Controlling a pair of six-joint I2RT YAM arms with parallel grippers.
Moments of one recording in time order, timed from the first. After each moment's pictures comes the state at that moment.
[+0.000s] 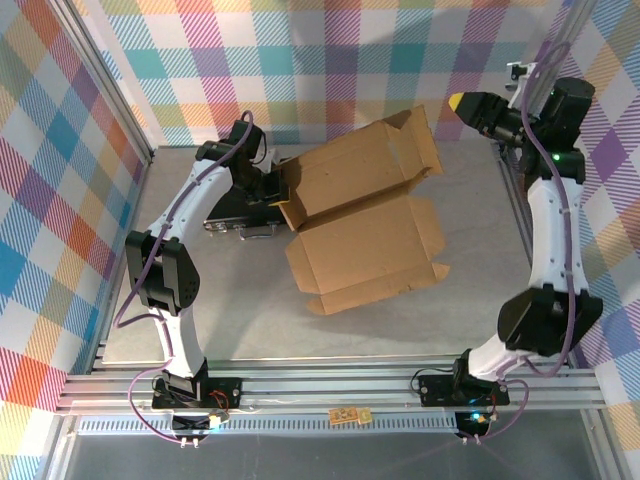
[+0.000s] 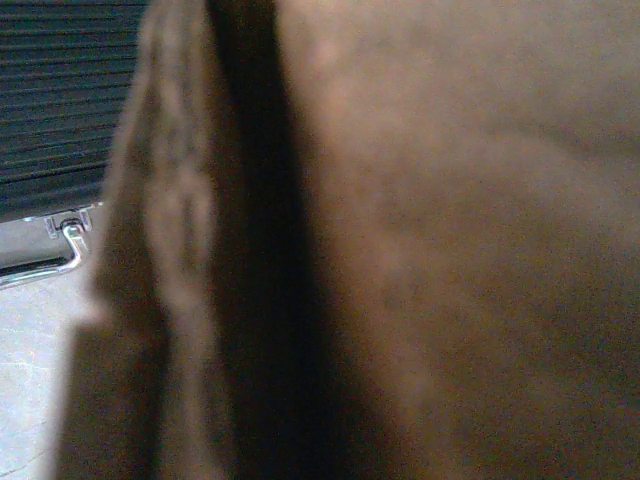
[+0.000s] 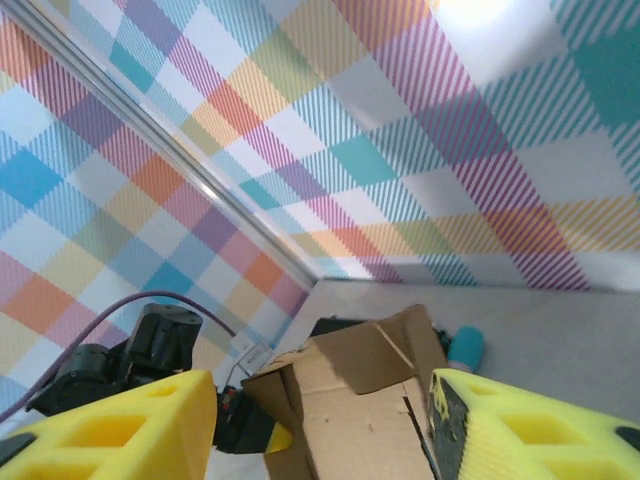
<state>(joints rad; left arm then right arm) -0.29 1.92 1.88 -1.08 0.41 -0.36 -0.19 1.59 1.74 -0.30 -1.04 0.56</state>
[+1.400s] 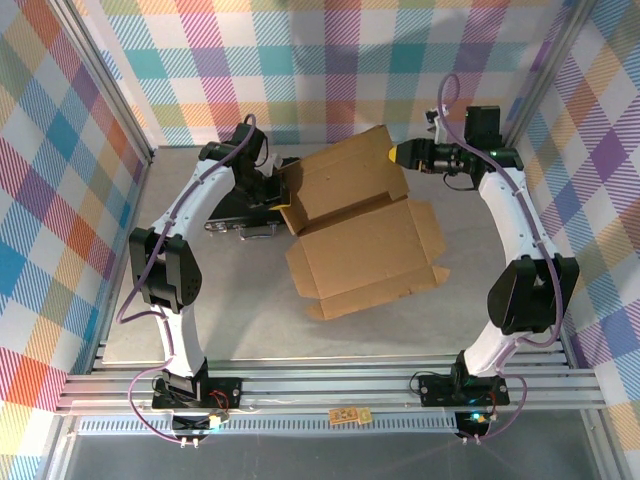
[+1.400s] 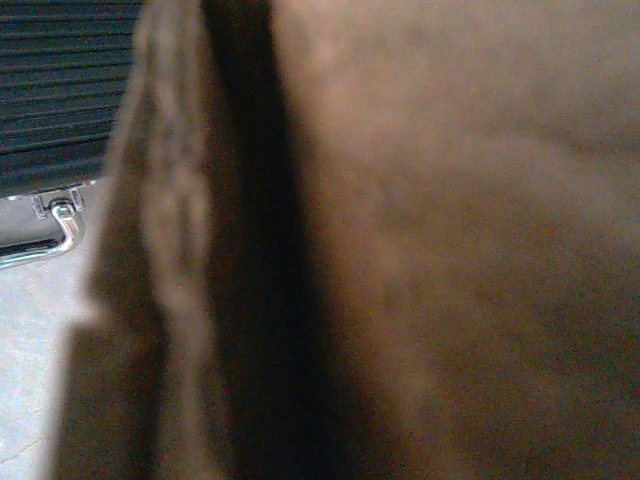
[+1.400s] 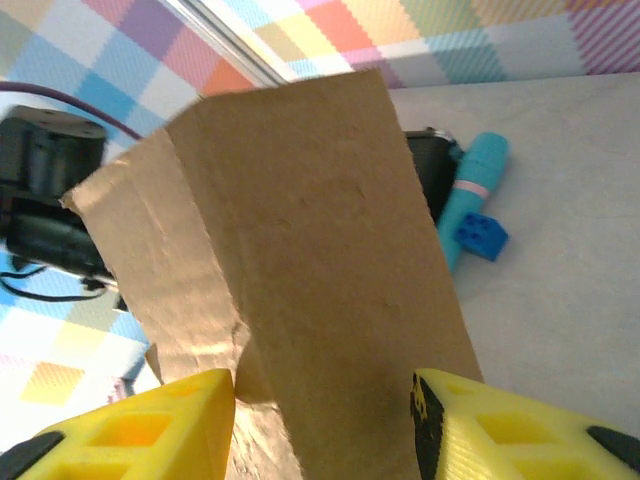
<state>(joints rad) -0.29 1.95 1.88 -1.10 0.43 -0.36 0.07 1.69 1.67 -0.65 -0.88 0.16</state>
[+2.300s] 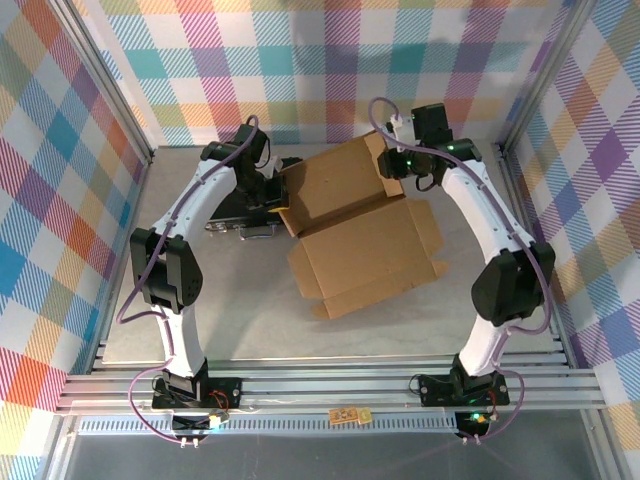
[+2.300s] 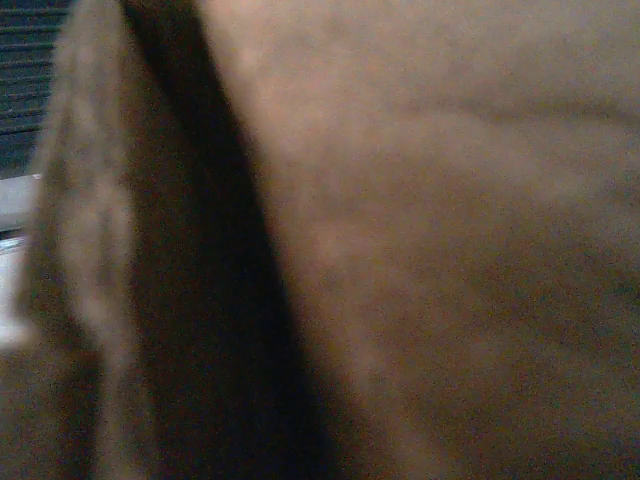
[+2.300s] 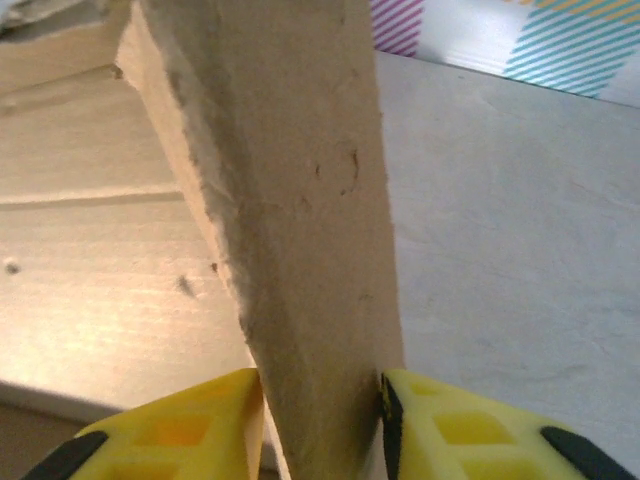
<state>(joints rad) -0.31 1.95 1.89 -1.15 0.38 -0.36 0.30 1.80 1.82 -0.81 -0.14 -0.04</state>
